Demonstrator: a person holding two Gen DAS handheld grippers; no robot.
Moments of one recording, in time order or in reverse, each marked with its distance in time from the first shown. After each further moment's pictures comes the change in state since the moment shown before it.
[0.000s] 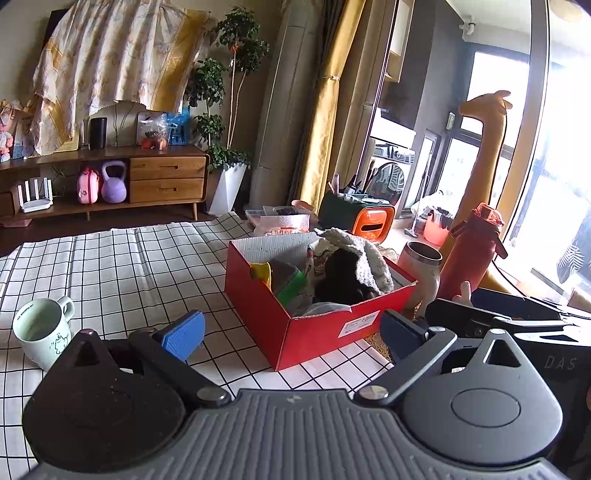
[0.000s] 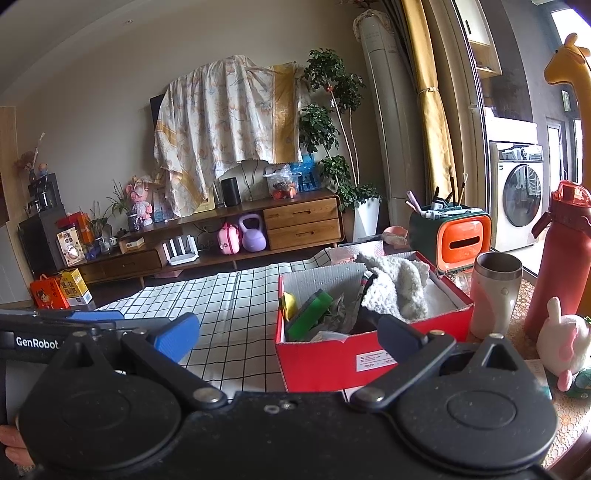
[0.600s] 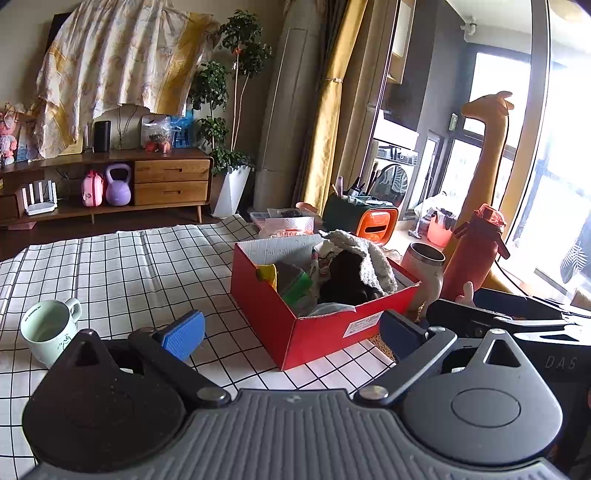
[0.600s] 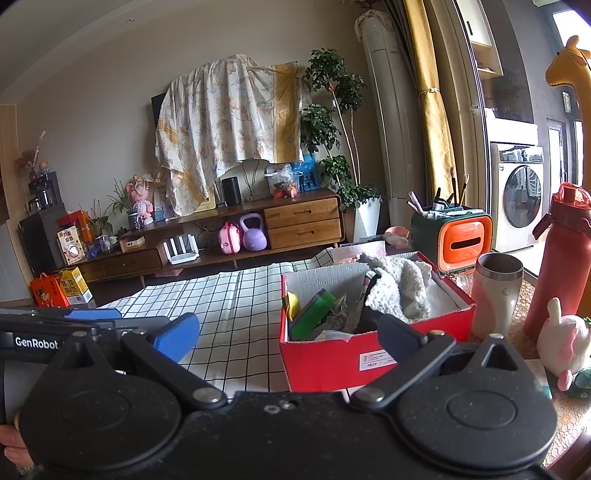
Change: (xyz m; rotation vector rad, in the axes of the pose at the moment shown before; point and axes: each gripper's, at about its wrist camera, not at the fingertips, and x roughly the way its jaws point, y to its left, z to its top) left arm -0.008 0.002 0.000 0.005 -0.007 0.016; right arm 0.000 0.002 0.002 -0.003 0.002 0.002
